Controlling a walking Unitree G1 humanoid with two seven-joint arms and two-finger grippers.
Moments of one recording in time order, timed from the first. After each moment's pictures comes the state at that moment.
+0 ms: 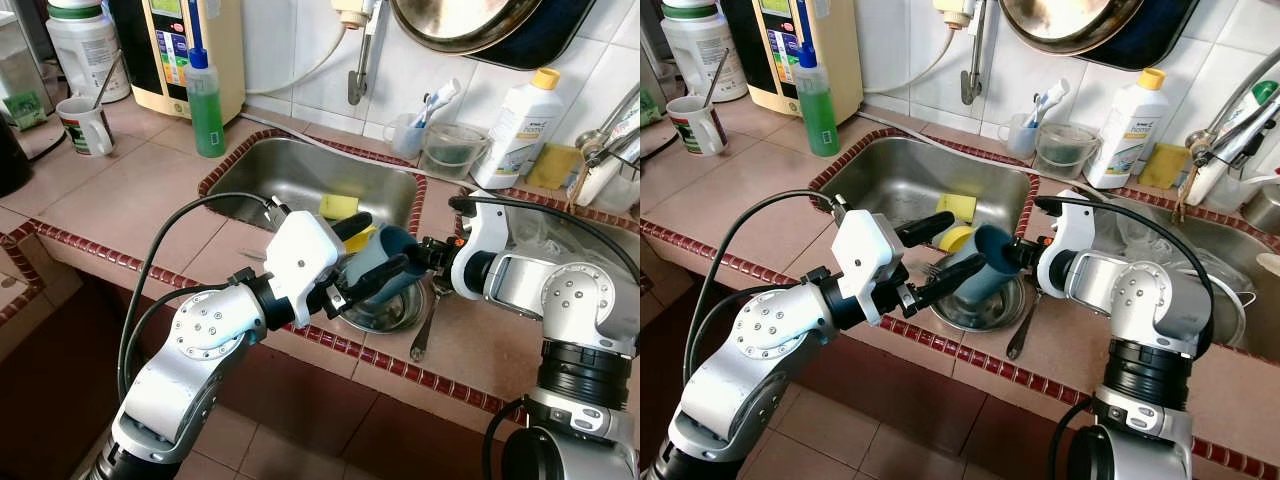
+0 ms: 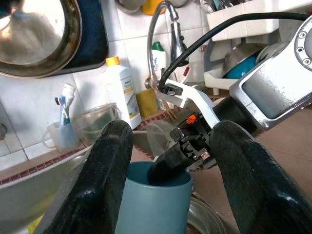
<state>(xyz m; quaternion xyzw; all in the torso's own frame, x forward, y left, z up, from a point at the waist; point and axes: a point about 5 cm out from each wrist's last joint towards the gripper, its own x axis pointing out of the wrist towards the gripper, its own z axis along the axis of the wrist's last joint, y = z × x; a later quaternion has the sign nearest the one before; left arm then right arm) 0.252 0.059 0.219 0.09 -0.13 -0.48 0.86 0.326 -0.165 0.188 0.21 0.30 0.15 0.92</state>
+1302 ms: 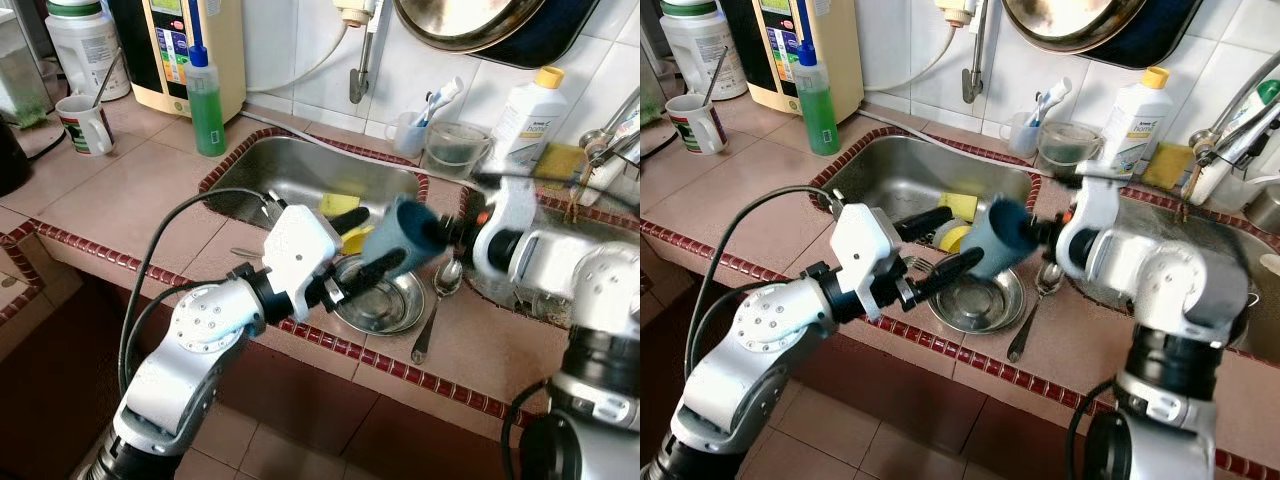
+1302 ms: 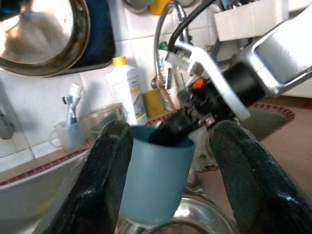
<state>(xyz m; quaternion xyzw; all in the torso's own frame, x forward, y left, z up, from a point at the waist) 0.261 0.062 0.222 0.09 -0.14 -0.47 0.87 0.327 -0.180 0.228 0.17 0.24 0.15 0.94</state>
